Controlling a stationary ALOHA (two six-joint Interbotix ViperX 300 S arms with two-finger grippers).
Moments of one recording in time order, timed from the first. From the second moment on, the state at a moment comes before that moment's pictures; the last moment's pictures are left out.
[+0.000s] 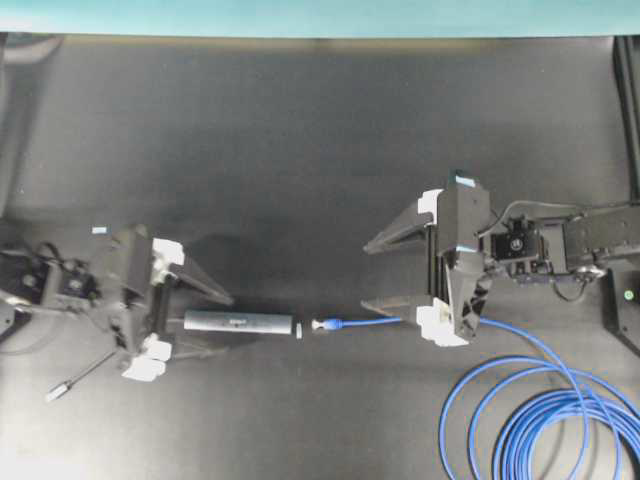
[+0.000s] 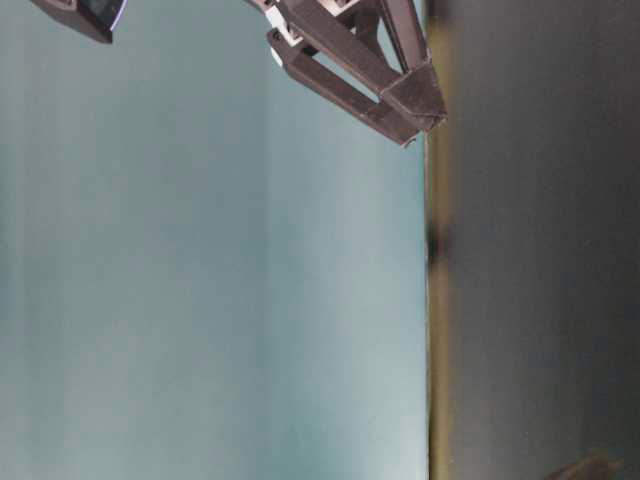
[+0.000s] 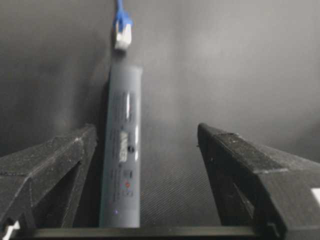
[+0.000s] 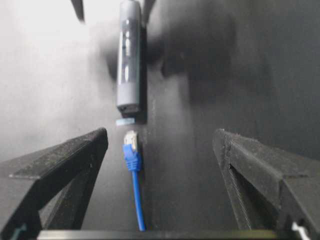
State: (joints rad) left arm -0.10 0.12 1.17 0.04 -1.04 -0.20; right arm 0.08 -0.18 0.89 0.06 -0.21 0.08
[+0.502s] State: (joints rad) left arm -0.08 0.27 1.12 0.04 -1.05 -0.19; right arm 0.09 -0.18 0.89 0.06 -0.21 0.10
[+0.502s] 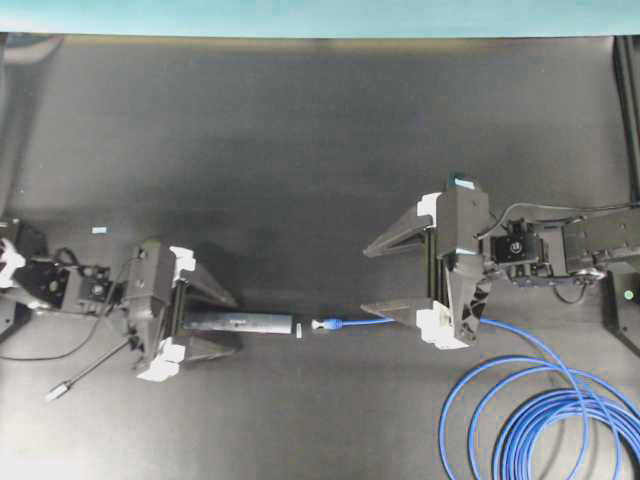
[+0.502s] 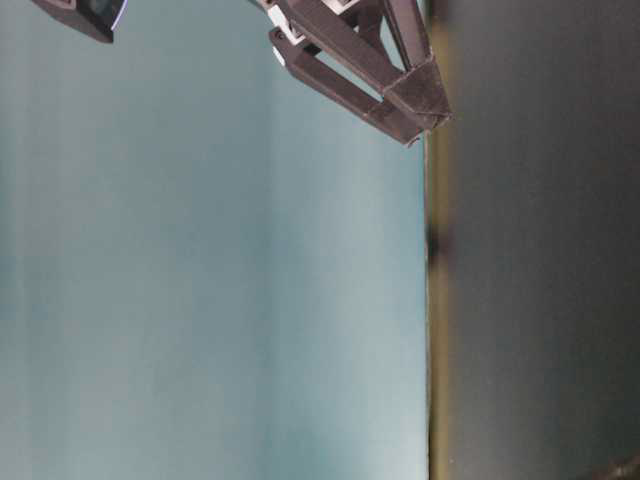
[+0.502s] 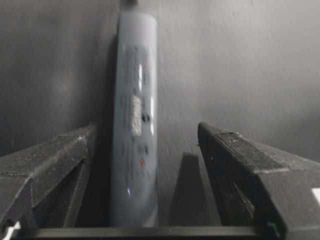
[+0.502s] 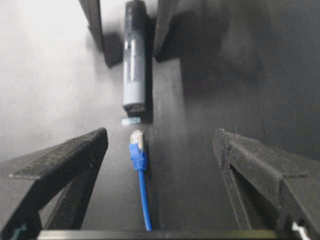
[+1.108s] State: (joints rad) left arm -0.08 0.28 1.06 0.04 -0.93 -0.08; right arm 0.10 -0.18 0.89 0.06 -0.21 0.11
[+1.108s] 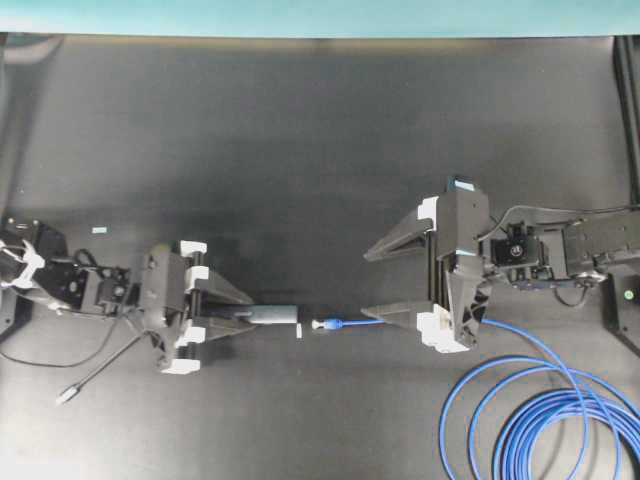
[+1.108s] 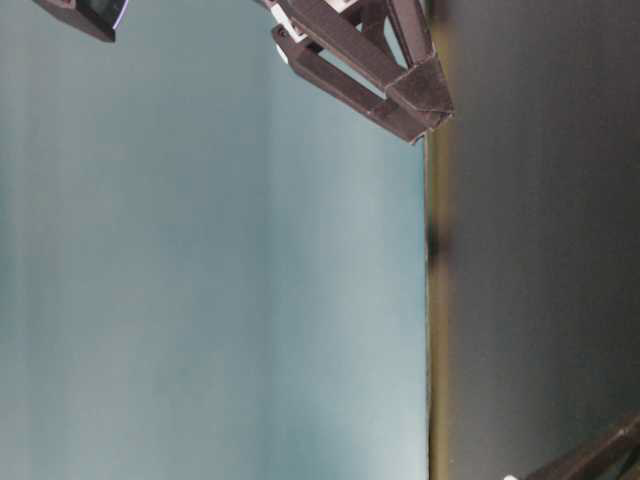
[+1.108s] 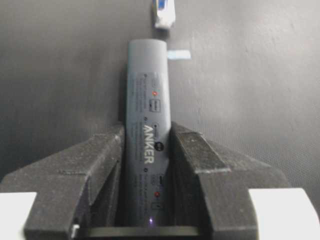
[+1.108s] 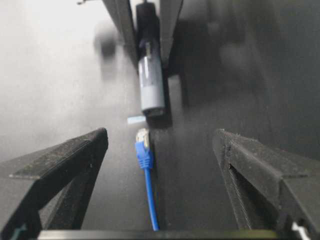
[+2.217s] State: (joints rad) left arm -0.08 -0.08 1.04 0.04 -0.53 -0.13; right arm 0.17 0.23 0.85 0.06 -0.49 0.11
